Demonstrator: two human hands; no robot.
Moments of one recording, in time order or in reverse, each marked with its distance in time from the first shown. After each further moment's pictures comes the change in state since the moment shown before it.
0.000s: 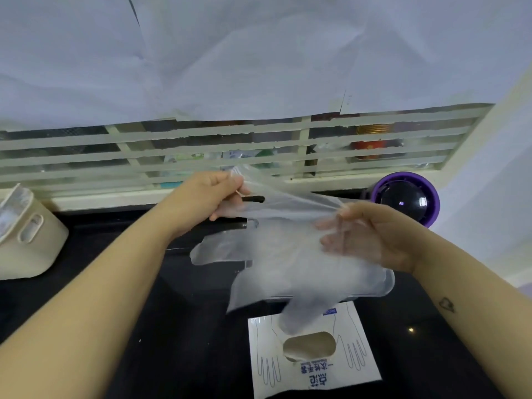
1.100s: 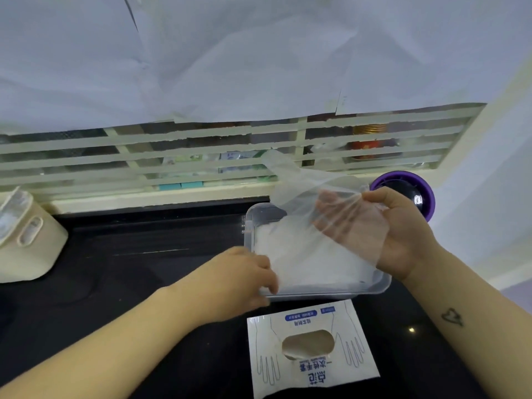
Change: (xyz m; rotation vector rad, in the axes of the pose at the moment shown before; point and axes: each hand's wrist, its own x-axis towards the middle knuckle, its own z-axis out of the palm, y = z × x) left_hand -0.054 -0.024 0.062 0.913 -0.388 0.602; right_hand -0.021 -0.003 0.023 0.578 0.130 -0.068
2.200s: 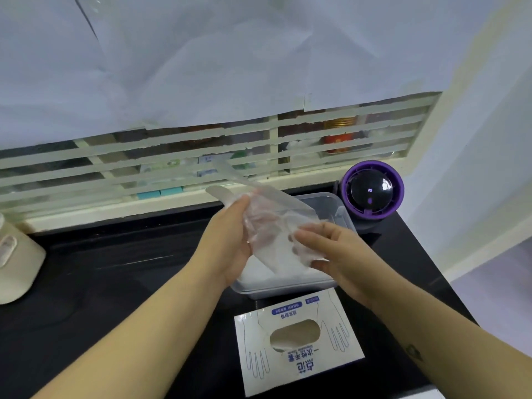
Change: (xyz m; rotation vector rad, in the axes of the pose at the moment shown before) left_hand 0.051 0.027 -0.021 -1.910 0.593 -0.696; right_hand -0.007 0.051 -0.028 -0.624 0.053 -0.162
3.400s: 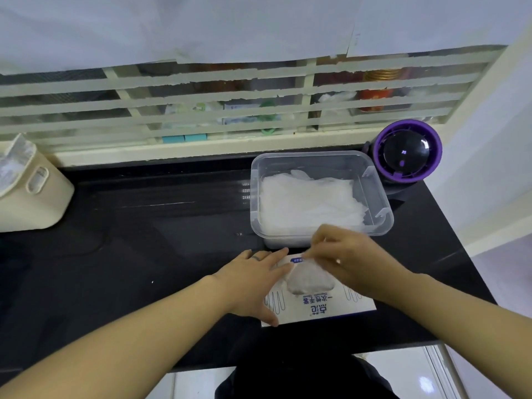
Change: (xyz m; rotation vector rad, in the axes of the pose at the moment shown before) left_hand -0.022 -0.105 -0.090 2.058 -0.737 0.250; right_hand -0.008 0.072 -0.010 -1.241 -0.232 -0.789
